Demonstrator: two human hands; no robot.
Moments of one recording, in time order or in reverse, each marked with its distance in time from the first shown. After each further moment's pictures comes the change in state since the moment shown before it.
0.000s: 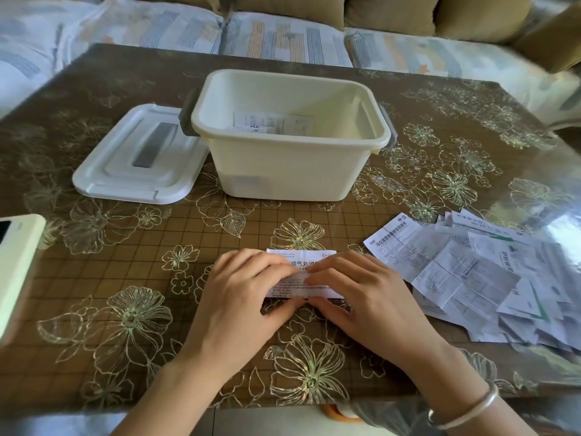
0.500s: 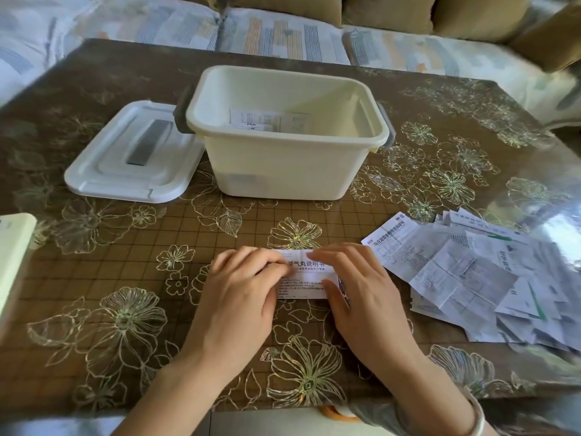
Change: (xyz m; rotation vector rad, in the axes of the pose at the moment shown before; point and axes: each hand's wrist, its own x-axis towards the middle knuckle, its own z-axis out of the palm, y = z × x) left_hand 0.002 0.003 0.002 0.073 0.007 -0.011; right_hand -0.002 -0.015 0.009 0.077 0.130 0.295
